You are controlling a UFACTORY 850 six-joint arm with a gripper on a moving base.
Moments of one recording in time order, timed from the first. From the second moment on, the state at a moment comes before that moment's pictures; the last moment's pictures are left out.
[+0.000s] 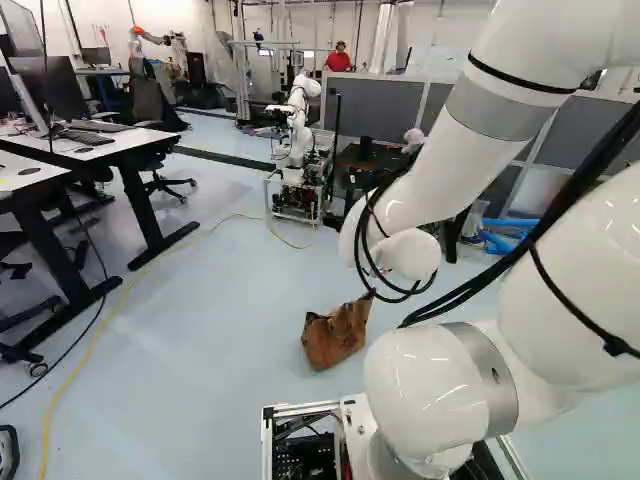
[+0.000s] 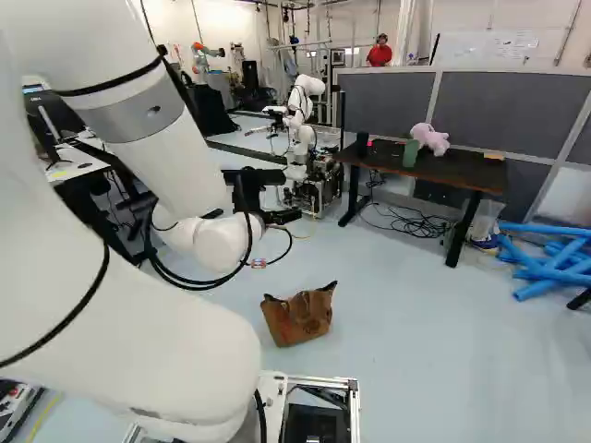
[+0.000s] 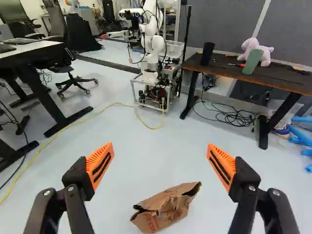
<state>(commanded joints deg) 0.0 11.1 -9.3 0.0 47.7 0.0</state>
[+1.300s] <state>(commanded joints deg) -1.0 -8.7 -25.6 1.2 34.5 0.0</state>
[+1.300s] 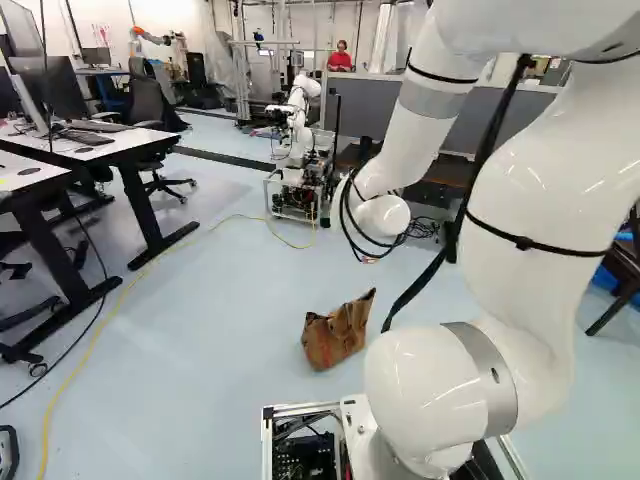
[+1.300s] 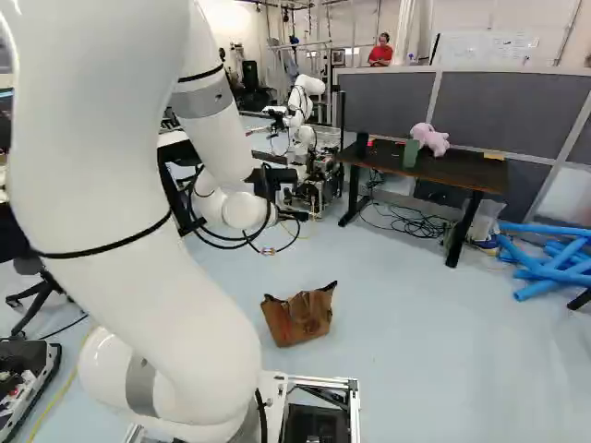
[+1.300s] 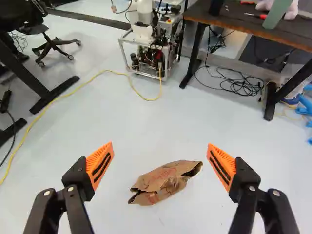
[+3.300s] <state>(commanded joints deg) -1.1 -40.5 -48.6 6.2 12.5 11.5</state>
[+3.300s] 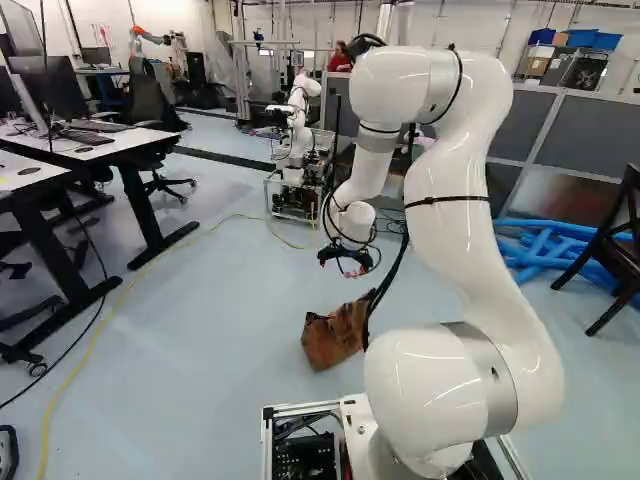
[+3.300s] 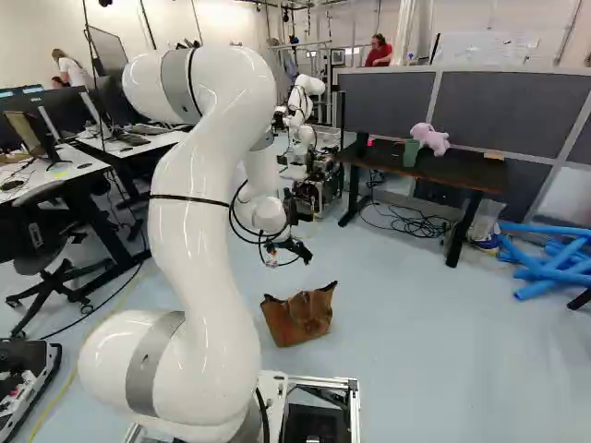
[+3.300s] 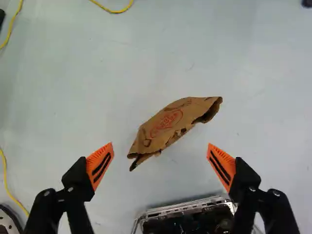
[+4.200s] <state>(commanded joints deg) -1.1 -50.6 -54.7 6.2 12.5 38.6</state>
